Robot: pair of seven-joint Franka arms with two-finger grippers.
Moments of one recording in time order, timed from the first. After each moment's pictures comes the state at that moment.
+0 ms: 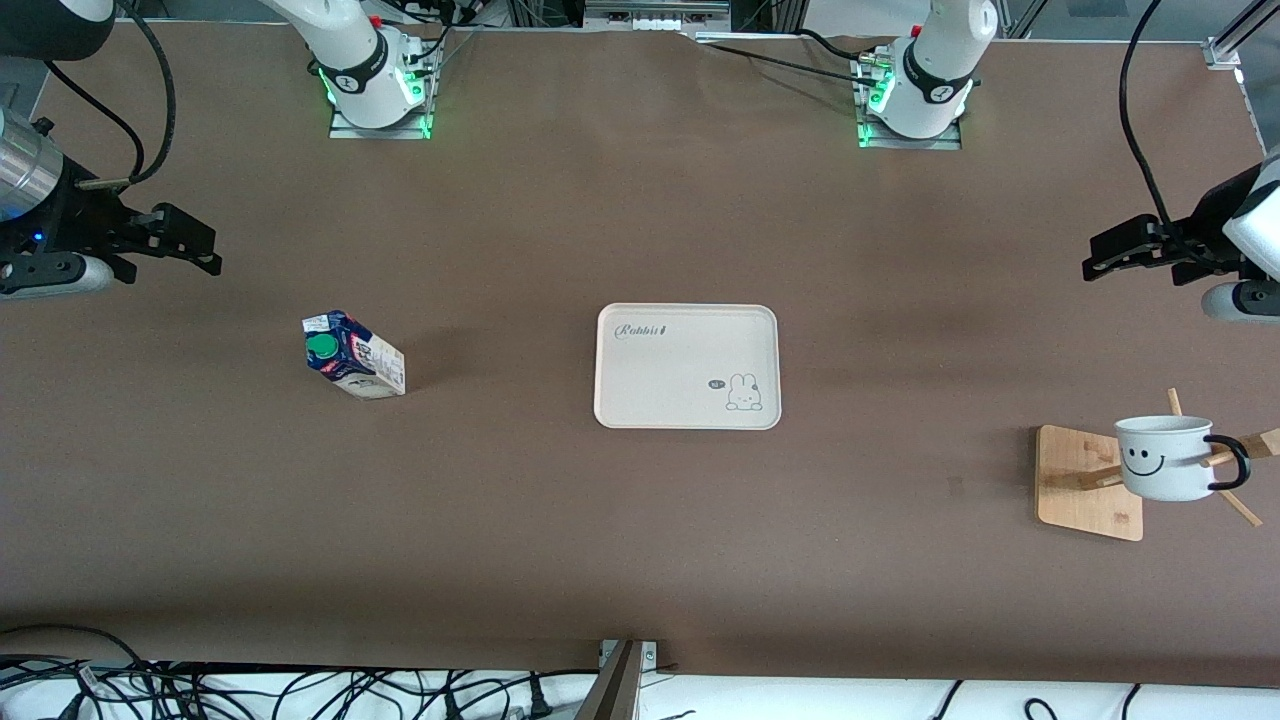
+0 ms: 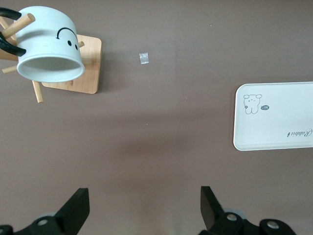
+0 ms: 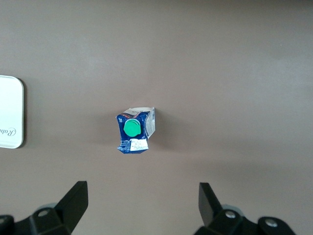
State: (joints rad) left arm 0.17 0.20 -0.21 -1.31 -0.01 1.40 -0.02; right arm 0.25 0.05 -0.21 -1.61 0.04 1.66 -0.06
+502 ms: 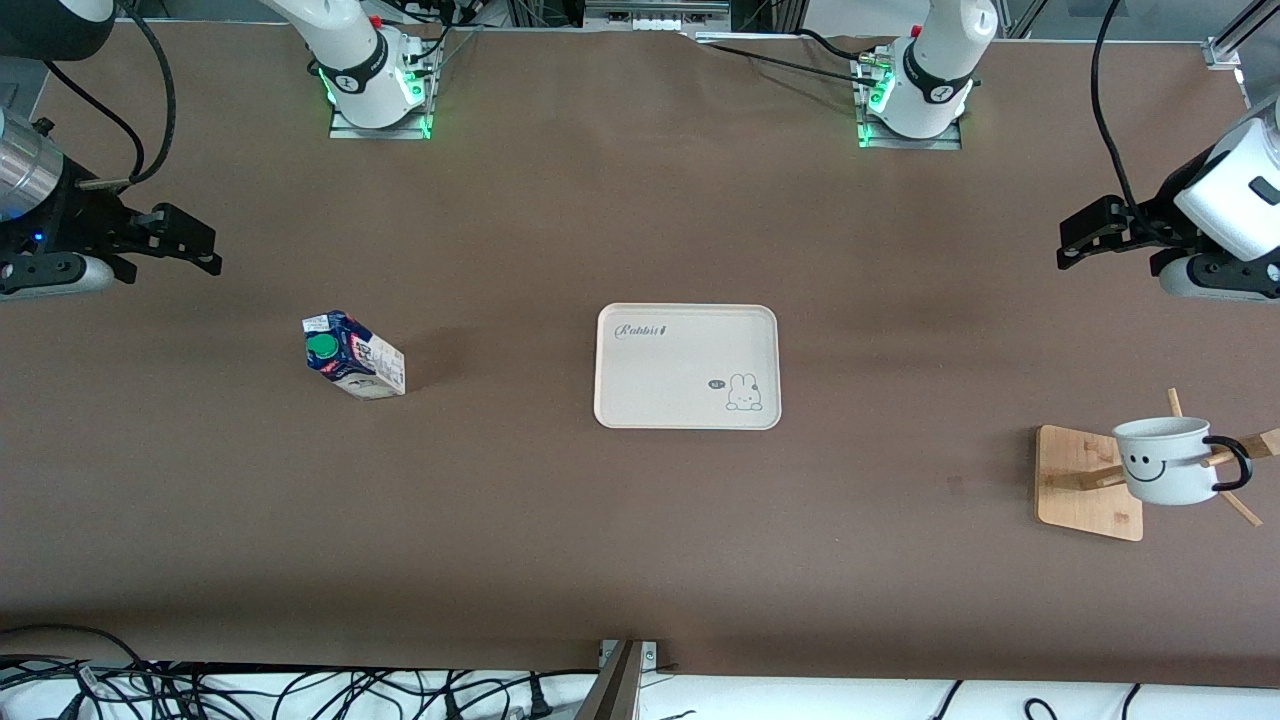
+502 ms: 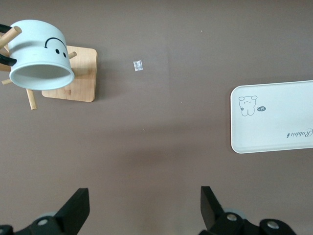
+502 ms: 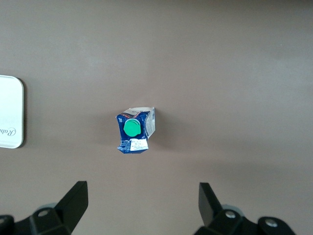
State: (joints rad) left arm -0.08 0.13 0.00 -1.39 -0.01 1.48 -0.02; right arm 0.25 0.05 -0.21 -1.61 0.04 1.66 -0.06
